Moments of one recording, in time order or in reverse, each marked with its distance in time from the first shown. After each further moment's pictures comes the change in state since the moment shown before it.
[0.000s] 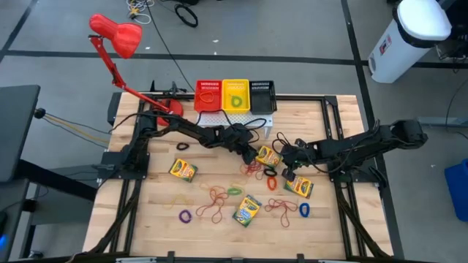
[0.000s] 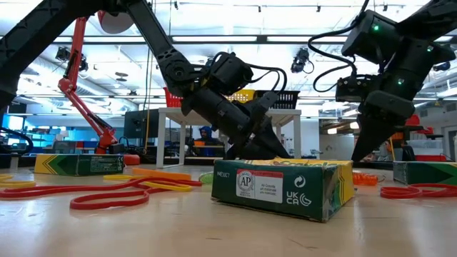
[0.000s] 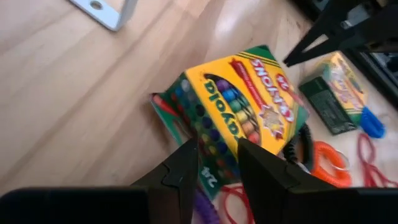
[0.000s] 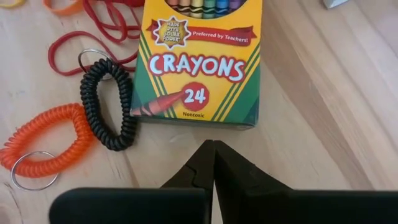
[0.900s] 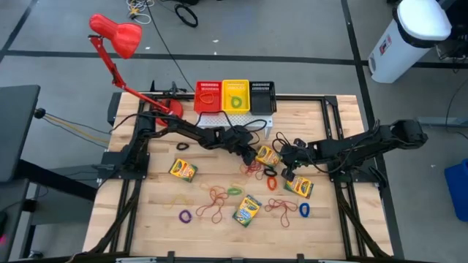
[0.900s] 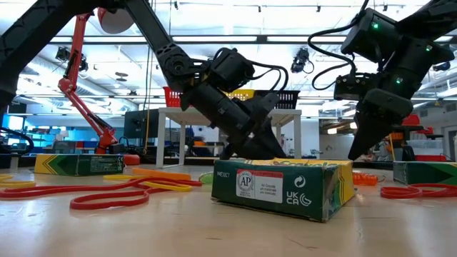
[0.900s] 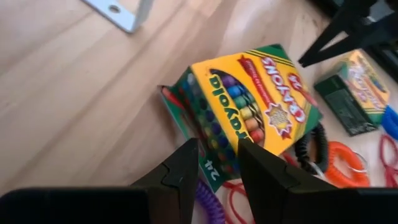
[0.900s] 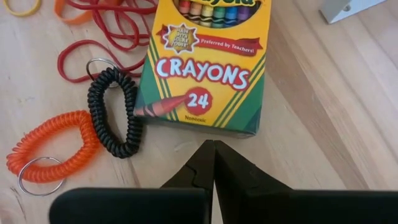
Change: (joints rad) left arm -0.030 -0.015 0.003 -0.061 -0.106 0.010; right arm 0.000 -0.001 0.000 0.026 0.000 -0.022
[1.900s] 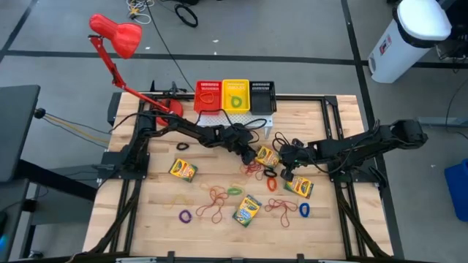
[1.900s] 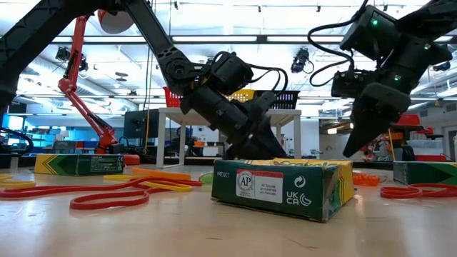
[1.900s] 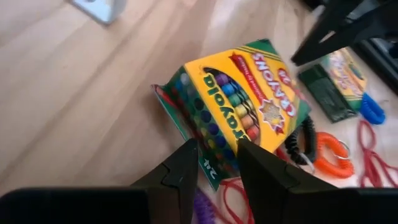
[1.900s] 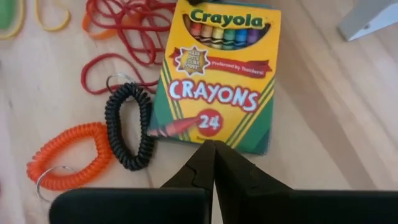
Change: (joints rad) left arm 0.015 0.008 -0.001 0.025 0.136 0.028; right arm 0.000 0.000 0.001 0.049 -0.031 -0.023
